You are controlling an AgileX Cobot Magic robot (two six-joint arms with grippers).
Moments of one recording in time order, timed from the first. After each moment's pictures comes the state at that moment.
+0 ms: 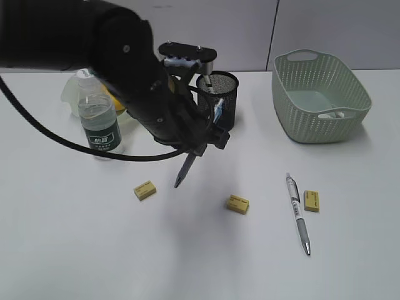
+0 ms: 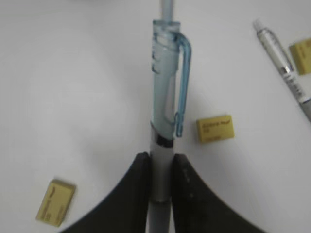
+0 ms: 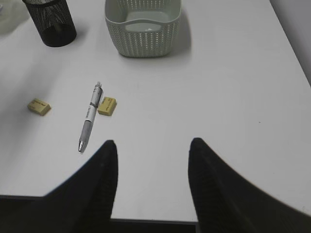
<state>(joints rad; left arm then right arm) -0.78 1.85 -1.32 -0.03 0.62 -0.19 0.03 -0.01 -0.50 0.07 1.04 -0.04</state>
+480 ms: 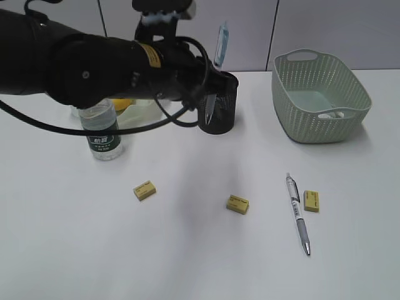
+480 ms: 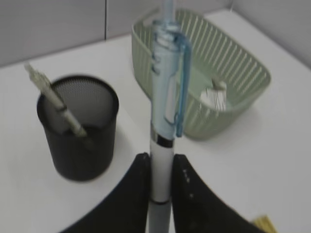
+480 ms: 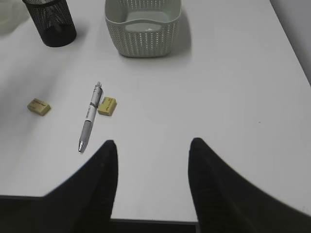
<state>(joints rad) -0.76 1.75 -1.12 -0.04 -0.02 -0.19 0.03 -0.01 -0.50 0.07 1.04 -0.04</state>
